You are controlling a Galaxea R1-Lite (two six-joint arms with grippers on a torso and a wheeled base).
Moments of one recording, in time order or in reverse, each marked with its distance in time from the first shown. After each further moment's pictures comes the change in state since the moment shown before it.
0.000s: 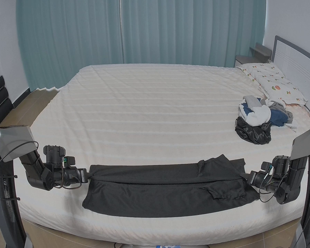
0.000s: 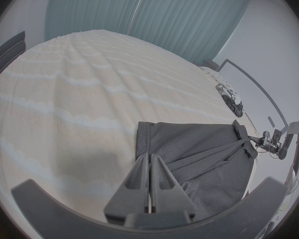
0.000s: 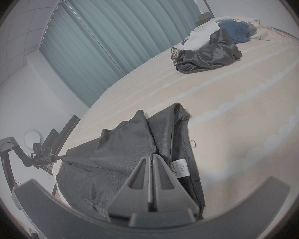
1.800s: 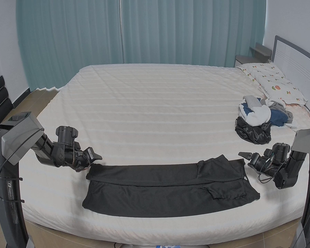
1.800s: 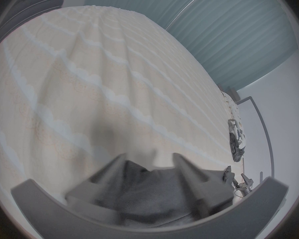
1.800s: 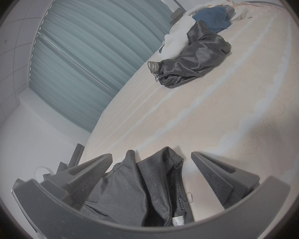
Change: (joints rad) left arm -0.073 0.024 -0.403 0.430 0.098 -0.458; right arm -0.054 0.022 -0.301 0.197 0.017 0.287
